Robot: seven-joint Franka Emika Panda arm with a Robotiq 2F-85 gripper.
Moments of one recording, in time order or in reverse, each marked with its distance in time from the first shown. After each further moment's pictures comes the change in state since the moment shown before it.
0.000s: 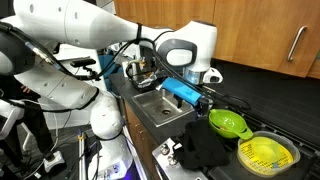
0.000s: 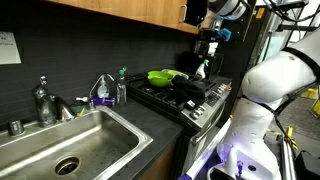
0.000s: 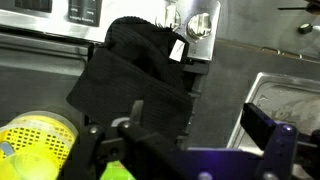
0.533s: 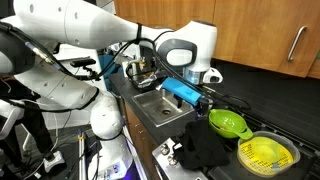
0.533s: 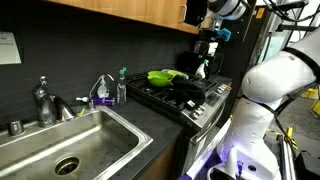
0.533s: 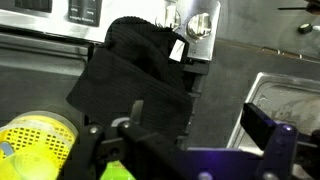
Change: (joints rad) arm 0.000 0.000 0.000 0.000 0.000 0.000 0.000
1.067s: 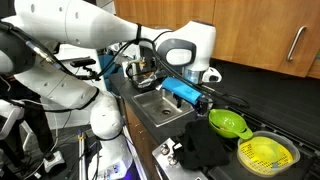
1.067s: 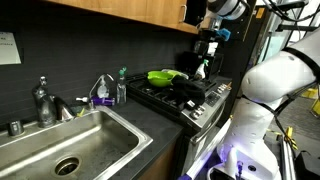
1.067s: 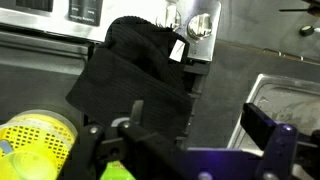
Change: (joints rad) arm -0.005 -0.002 0.020 -0.007 -0.002 0.003 0.000
